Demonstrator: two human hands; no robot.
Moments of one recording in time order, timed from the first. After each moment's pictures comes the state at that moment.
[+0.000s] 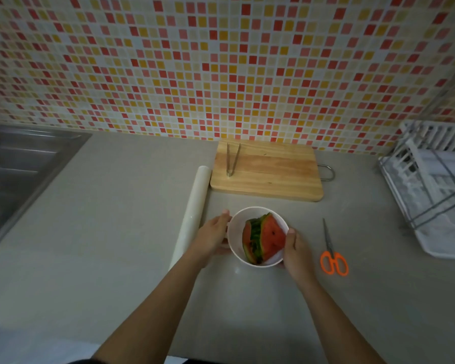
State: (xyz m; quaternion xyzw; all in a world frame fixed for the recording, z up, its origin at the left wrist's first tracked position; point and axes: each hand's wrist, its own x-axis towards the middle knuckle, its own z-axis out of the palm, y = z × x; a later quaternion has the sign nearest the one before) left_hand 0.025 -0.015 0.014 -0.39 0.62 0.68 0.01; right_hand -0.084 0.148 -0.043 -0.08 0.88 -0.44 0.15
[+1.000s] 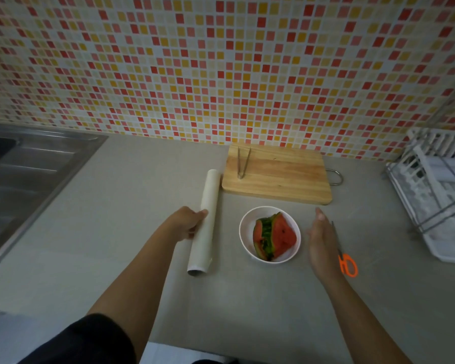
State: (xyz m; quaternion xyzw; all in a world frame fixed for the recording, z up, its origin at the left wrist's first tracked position) left_hand 0.048 -0.107 0.012 -0.50 0.62 0.60 0.04; right_hand -0.080 0.155 0.015 -0.10 0.83 -0.54 0.09
